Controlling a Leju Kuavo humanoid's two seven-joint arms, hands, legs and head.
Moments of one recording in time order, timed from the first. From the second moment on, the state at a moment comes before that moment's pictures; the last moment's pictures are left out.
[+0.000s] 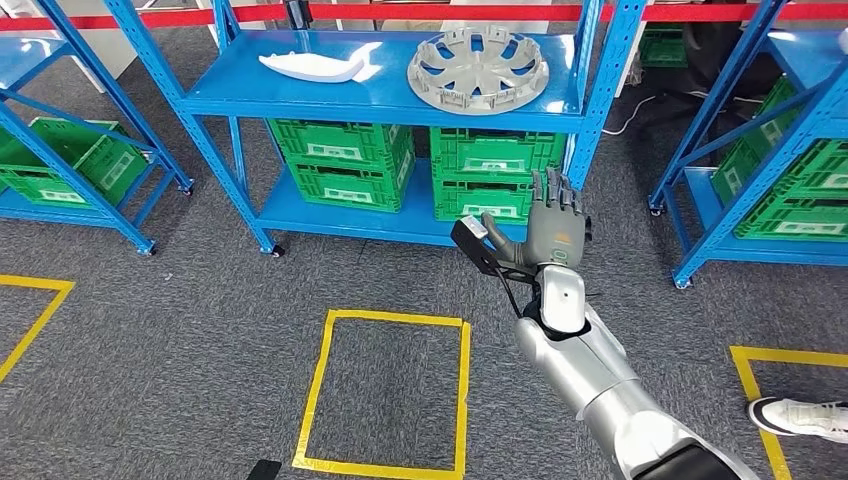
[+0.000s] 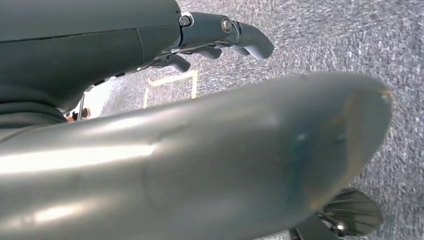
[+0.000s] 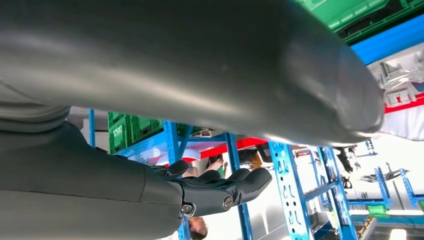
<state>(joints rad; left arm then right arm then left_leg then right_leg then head) -0.07 -0.03 -0.17 -0.16 -0.27 0.15 0.11 -0.57 0.02 0.48 -0.32 1.29 -0.56 -0.04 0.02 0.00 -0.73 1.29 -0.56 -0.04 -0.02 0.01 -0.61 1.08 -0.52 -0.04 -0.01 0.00</state>
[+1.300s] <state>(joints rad) -0.09 -0.03 -0.17 -0.16 -0.27 0.15 0.06 -0.56 0.01 0.48 -0.32 1.28 -0.58 -0.02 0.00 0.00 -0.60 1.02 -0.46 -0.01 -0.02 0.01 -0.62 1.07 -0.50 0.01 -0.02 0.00</state>
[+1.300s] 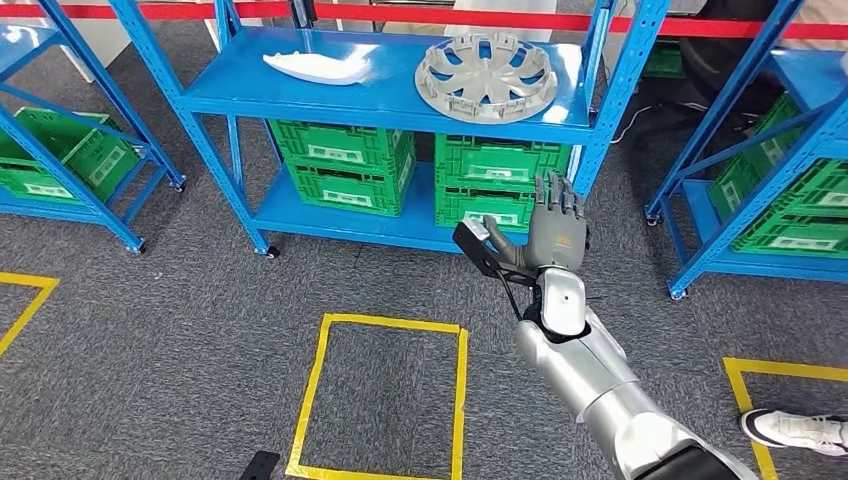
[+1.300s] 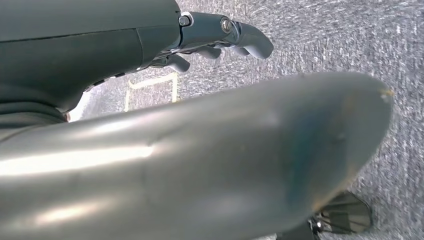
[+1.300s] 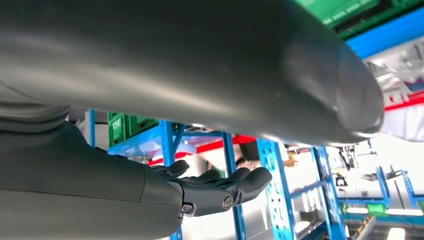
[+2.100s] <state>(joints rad) -0.09 -0.03 -0.17 -0.16 -0.27 0.14 0.06 -0.56 0.01 0.48 -0.32 1.29 -0.58 -0.02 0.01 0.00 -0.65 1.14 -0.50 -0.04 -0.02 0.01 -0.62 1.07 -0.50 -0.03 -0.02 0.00</state>
